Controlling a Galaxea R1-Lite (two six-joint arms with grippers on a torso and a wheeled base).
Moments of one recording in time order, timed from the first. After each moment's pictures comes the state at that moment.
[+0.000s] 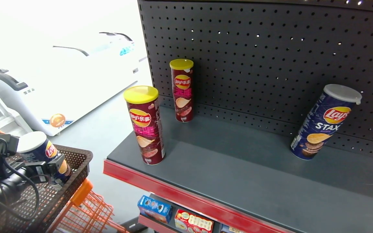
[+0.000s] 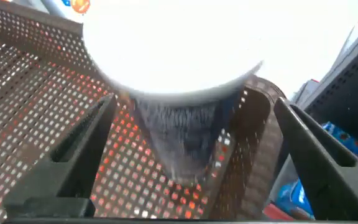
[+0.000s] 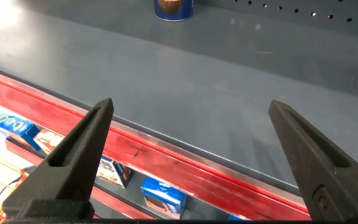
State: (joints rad) left arm 0.35 1.77 -0.26 -1.31 -0.07 0.05; right arm 0.00 0.00 0.00 0.00 0.05 0.00
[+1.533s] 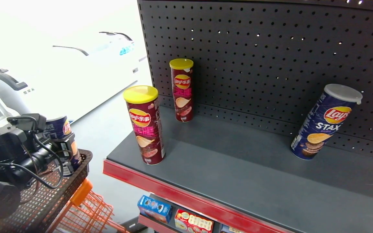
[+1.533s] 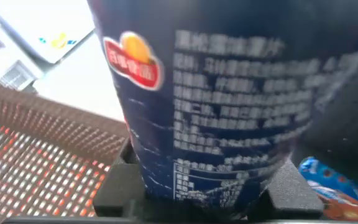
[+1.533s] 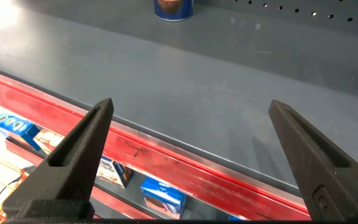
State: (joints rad) left arm 0.25 1.92 -0.54 -1.28 -0.08 0.05; right arm 0.00 0.00 0.00 0.00 0.05 0.00
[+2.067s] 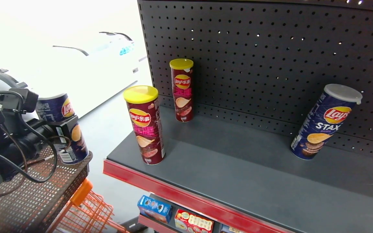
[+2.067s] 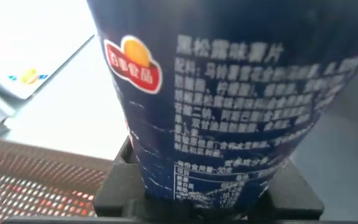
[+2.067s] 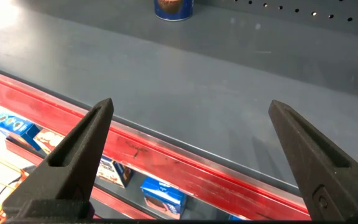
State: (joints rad) left arm 0.13 1.63 -0.57 -1.03 -0.12 0.05; right arm 0.00 0.00 0.00 0.00 0.05 0.00
